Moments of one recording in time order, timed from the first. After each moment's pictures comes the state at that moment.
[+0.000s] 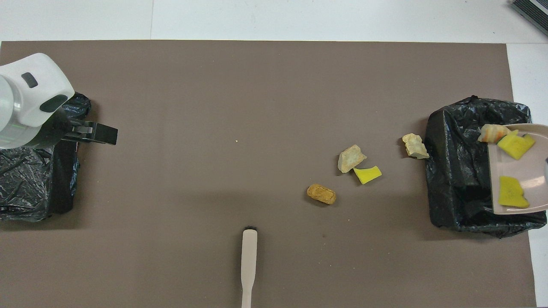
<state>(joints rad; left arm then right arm) -0.05 -0.01 -0.13 -1.65 -0.02 1.70 0.00 -0.22 0.05 -0.01 -1.75 -0.92 1.73 -1.46</state>
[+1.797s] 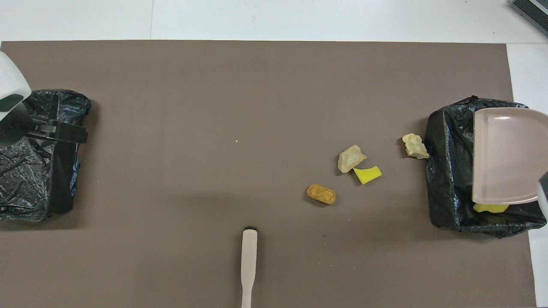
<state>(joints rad) -0.05 -0.04 -0.05 -1.65 -0.02 1.70 0.11 -0.12 -0.06 -0.02 -1.80 -0.52 1.73 -1.38</state>
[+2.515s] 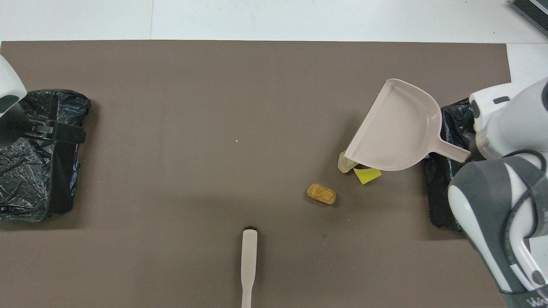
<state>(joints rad) -0.05 -0.05 -0.05 -1.65 -0.02 1.70 0.11 0.11 -0.01 0.01 -1.86 -0.24 1.73 -0.74</state>
